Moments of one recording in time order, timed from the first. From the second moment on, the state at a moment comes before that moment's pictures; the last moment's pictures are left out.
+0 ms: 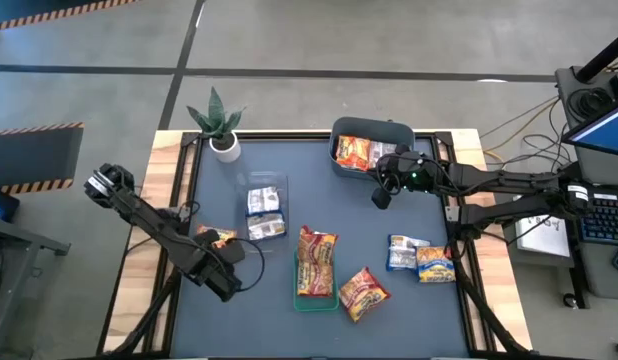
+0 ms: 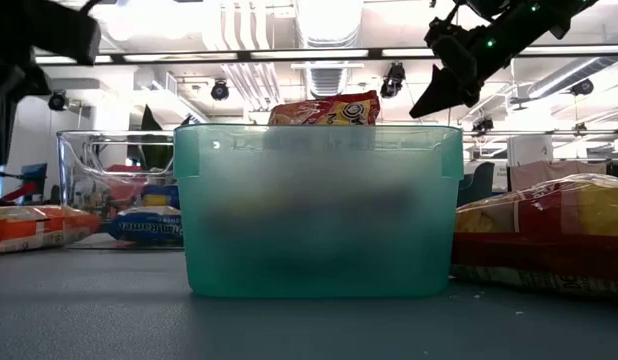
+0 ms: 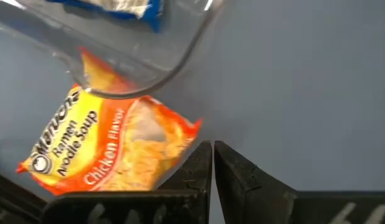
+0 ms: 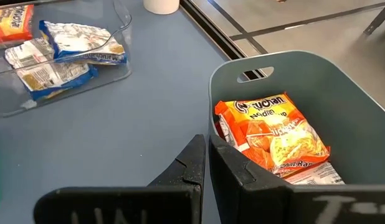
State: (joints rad) left arm -0.67 1.44 0.97 -1.07 -0.21 -1.16; right arm -0.25 1.03 0.72 -0.26 0.22 0.05
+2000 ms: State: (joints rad) left arm -0.80 1.44 0.89 -0.95 -0.07 -1.50; right arm -0.23 1.03 0.72 -0.26 0.20 0.04
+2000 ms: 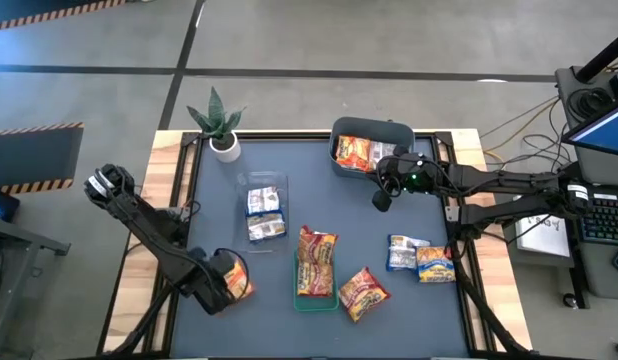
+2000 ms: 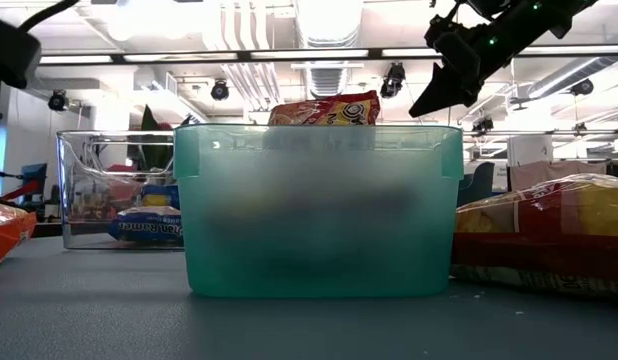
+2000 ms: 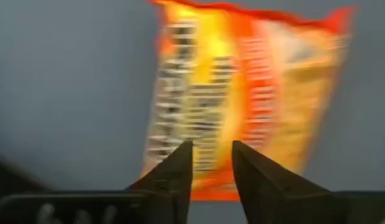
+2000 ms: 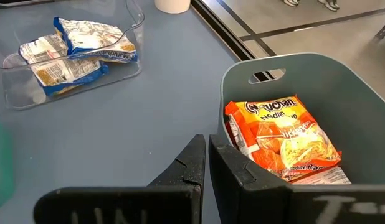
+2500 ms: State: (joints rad) left arm -0.81 1.39 0.80 -0.93 -0.13 -1.37; right arm -0.23 1.03 0.72 -0.26 0.20 0.05
